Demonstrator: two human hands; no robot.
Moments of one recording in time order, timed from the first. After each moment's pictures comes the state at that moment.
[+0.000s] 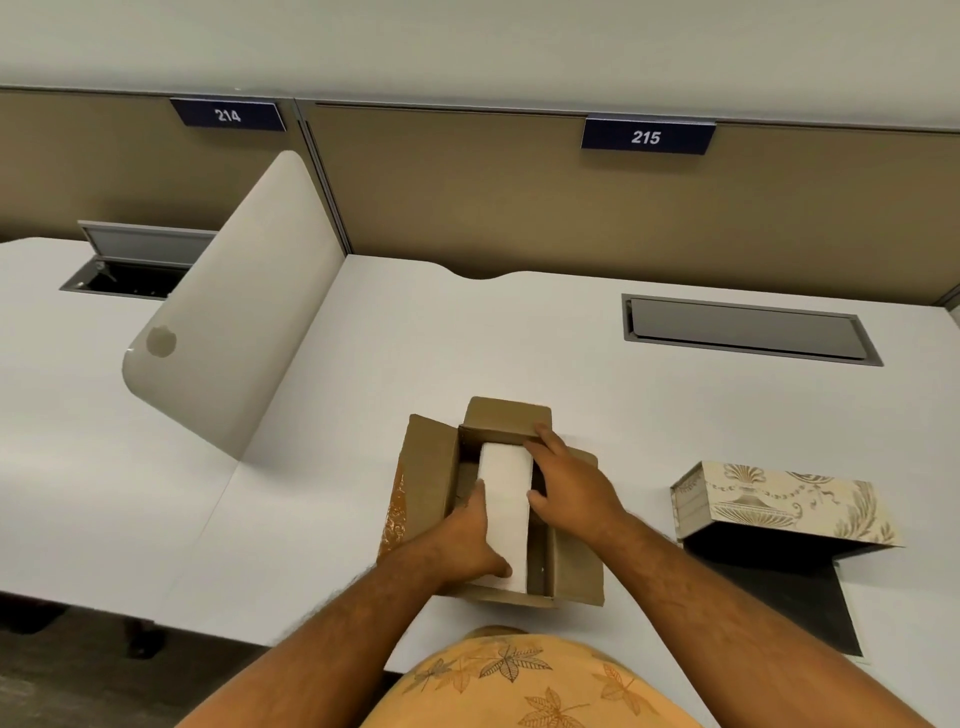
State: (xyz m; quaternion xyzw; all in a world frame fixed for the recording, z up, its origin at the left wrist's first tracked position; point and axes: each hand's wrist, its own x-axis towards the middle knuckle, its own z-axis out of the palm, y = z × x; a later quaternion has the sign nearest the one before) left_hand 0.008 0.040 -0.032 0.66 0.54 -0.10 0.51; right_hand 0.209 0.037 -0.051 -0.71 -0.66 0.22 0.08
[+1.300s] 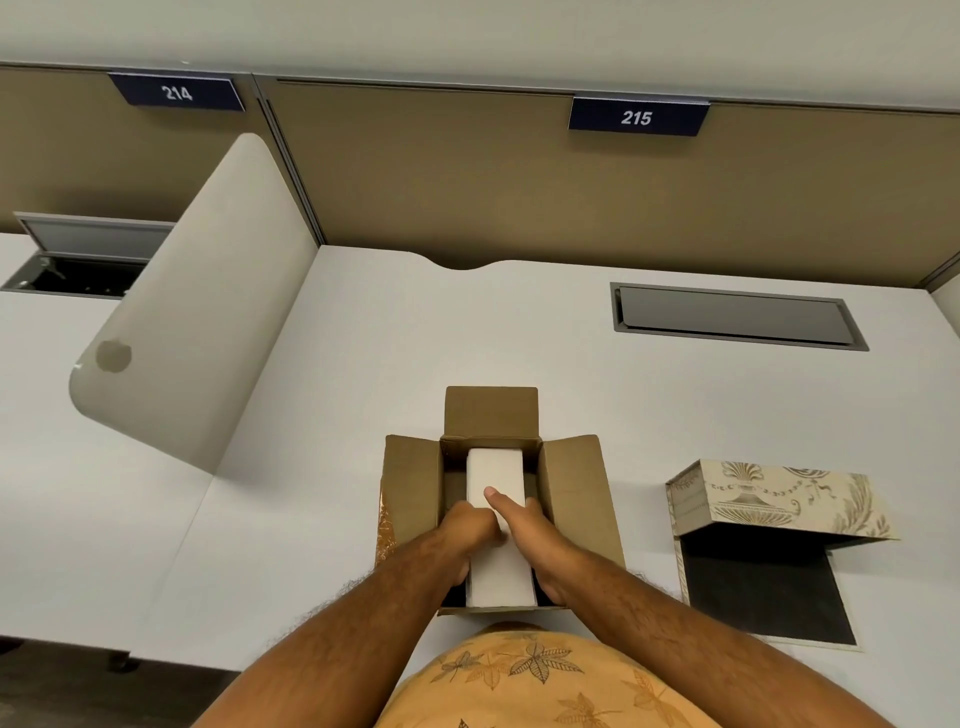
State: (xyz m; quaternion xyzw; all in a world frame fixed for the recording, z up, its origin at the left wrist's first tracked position) left_hand 0.045 0.064 -0.061 0.40 0.70 -0.03 0.60; right_hand 0.145 0.020 -0.064 -0.71 -0.18 0.63 0.26
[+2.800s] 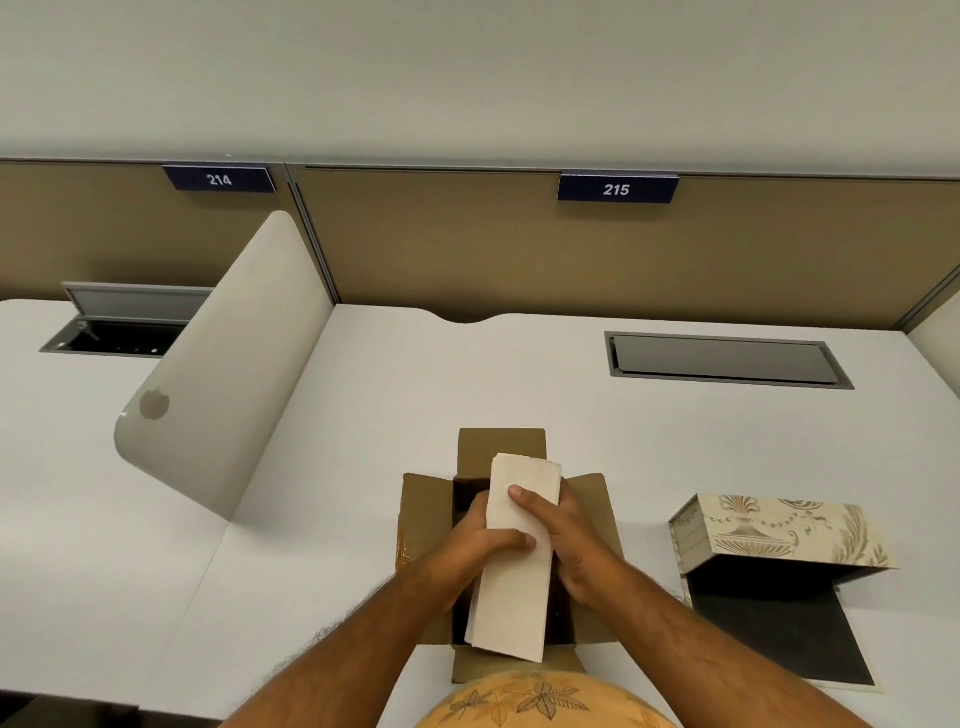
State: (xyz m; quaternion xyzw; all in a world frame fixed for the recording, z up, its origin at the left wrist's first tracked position) left_hand 0.016 0.065 -0.010 0.50 0.47 0.14 0.71; right_hand 0.170 0.029 -0.016 -0.60 -0.20 0.58 0.50
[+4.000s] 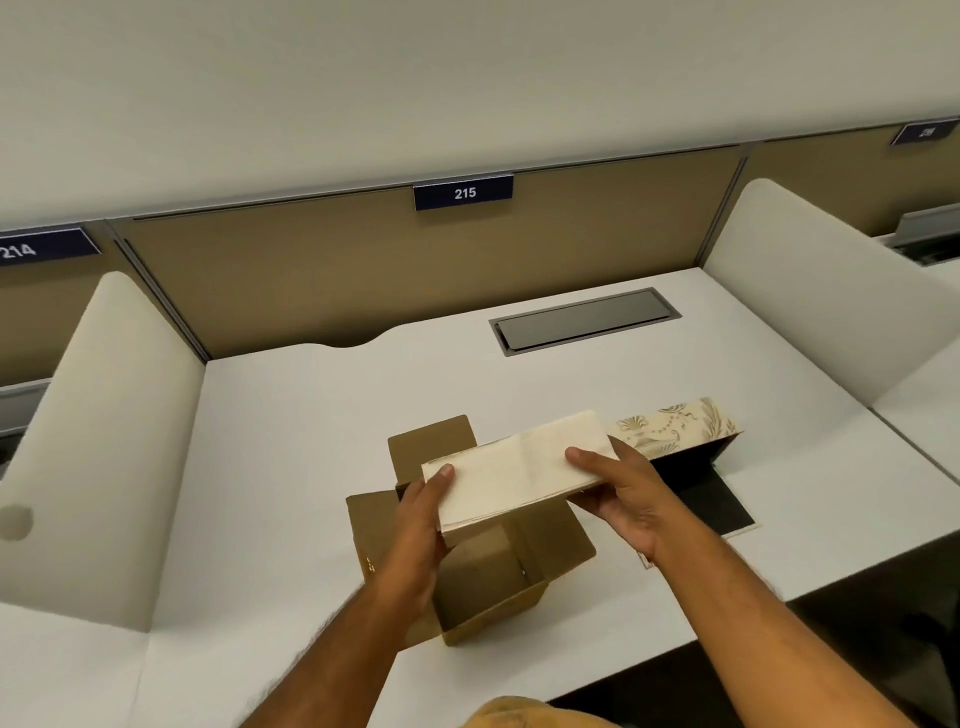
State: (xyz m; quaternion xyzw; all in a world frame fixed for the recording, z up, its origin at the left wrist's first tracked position) left_hand -0.001 0.055 0.030 0.38 0.44 0.24 0.77; right_hand 0.230 -0.071 0.054 -0.56 -0.07 0.49 0.67
